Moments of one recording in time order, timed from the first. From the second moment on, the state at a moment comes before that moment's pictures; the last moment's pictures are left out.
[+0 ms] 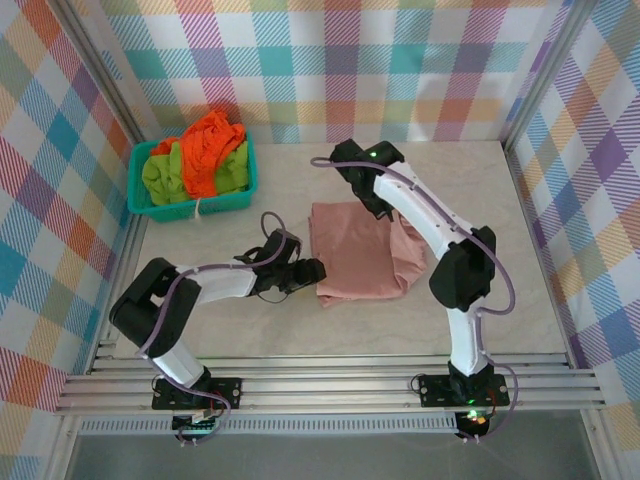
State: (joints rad) left arm -0.64 1.65 0.77 -0.02 0.28 -0.89; right arm 0.63 2.04 2.11 -1.51 0.69 0.07
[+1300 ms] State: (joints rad) left arm -0.71 1.59 0.70 0.09 0.21 -1.03; right arm 0.73 2.29 2.39 -1.42 -0.12 0.42
